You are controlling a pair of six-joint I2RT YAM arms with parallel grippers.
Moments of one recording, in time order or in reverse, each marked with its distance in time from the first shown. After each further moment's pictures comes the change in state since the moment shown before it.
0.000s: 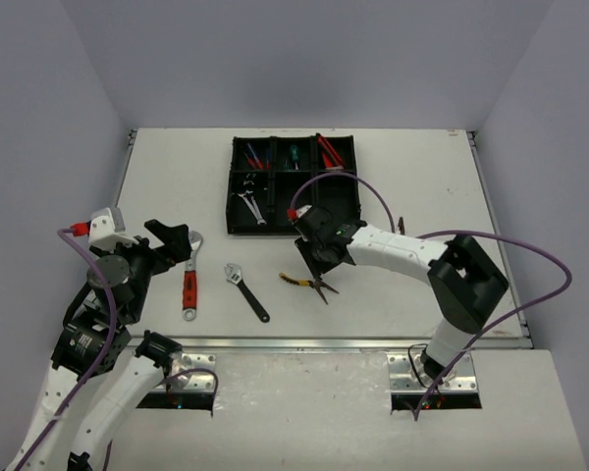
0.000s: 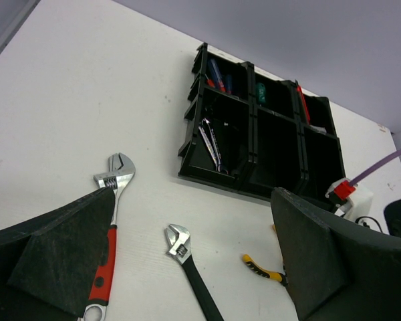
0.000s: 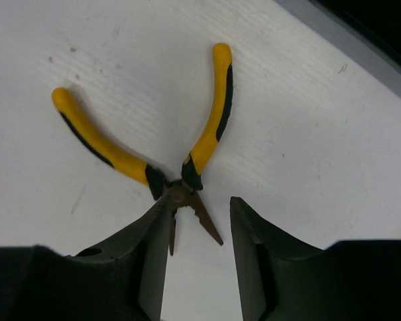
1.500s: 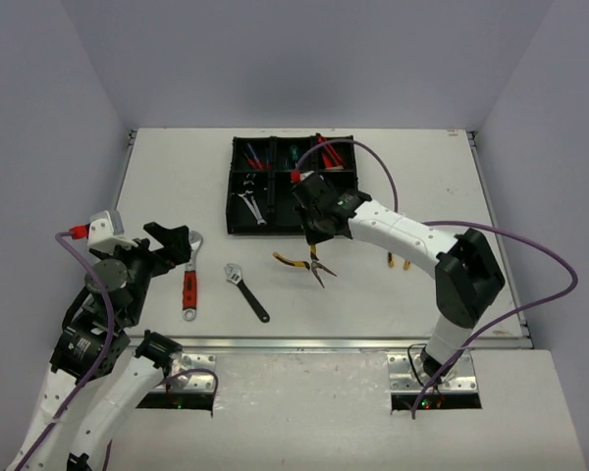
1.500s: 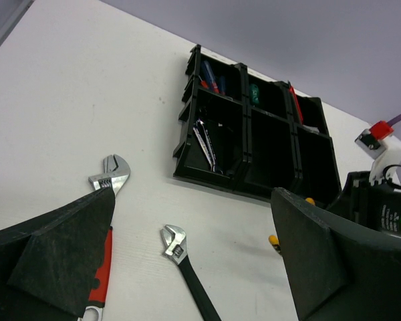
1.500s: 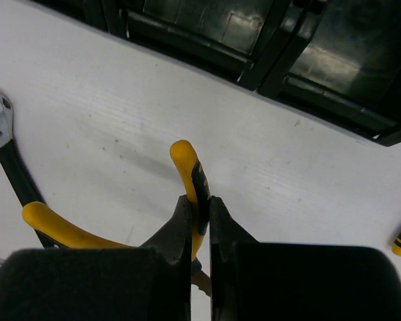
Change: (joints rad) left arm -0.012 -0.026 -0.010 0.007 0.004 0.000; right arm -0.062 0.048 0.267 -0.128 0.018 0.121
